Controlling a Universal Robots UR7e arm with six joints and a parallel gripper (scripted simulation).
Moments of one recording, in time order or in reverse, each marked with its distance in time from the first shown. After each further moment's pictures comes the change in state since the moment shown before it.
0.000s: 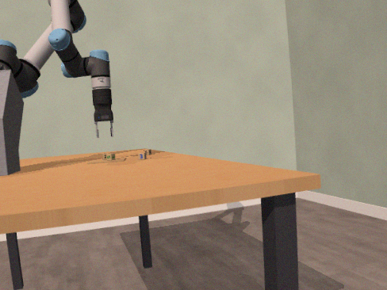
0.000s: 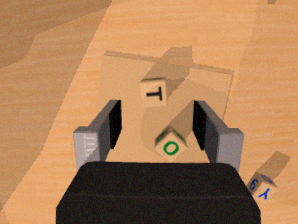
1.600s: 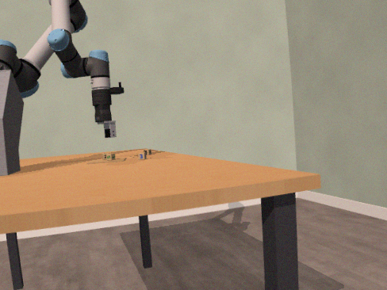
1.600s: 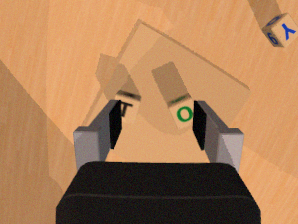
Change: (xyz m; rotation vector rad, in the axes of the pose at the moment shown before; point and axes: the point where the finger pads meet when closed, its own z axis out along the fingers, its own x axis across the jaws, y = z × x) arm 0.021 0.022 0.003 0.000 0.000 1.192
